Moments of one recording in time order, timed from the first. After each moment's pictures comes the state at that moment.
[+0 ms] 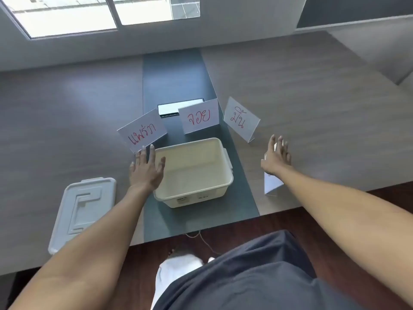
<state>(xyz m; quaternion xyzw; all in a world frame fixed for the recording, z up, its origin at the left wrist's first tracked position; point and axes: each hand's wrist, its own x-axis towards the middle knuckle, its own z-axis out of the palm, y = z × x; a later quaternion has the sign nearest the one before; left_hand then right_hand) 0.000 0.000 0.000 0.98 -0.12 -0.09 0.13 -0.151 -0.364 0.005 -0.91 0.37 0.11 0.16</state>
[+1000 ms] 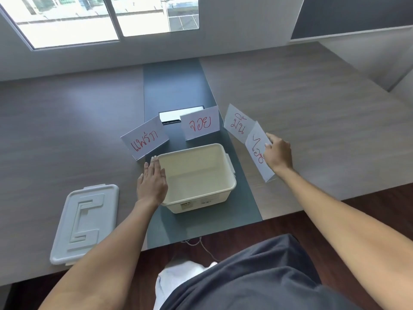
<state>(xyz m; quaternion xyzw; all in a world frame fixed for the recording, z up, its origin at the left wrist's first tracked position) -0.016 0.004 -0.017 0.97 -0.13 -0.08 0.19 -0.143 -0.349 0.049 -0.87 0.34 -0.17 0.30</state>
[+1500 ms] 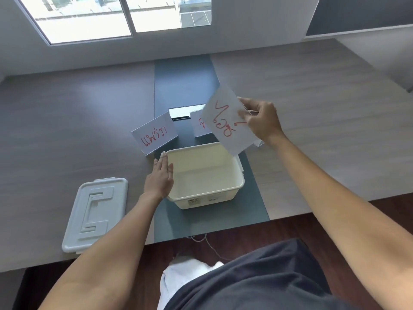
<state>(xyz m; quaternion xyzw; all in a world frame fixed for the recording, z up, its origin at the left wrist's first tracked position) -0.010 0.012 -0.010 0.95 -0.15 -0.14 0.22 -0.085 -0.292 0.146 -0.82 0.17 -0.20 0.50</state>
